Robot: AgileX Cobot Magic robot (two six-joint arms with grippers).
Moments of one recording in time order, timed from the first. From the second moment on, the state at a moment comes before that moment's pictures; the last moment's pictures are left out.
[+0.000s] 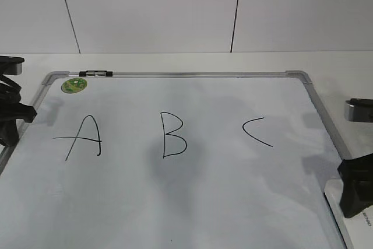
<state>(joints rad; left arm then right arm) -0.05 1.89 -1.16 0.01 0.77 0.05 0.13 1.48 -0.79 0.10 1.00 0.05</state>
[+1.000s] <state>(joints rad) -0.05 1.89 -1.16 0.00 0.78 0.05 0.22 1.48 -0.79 0.02 0.99 0.14</state>
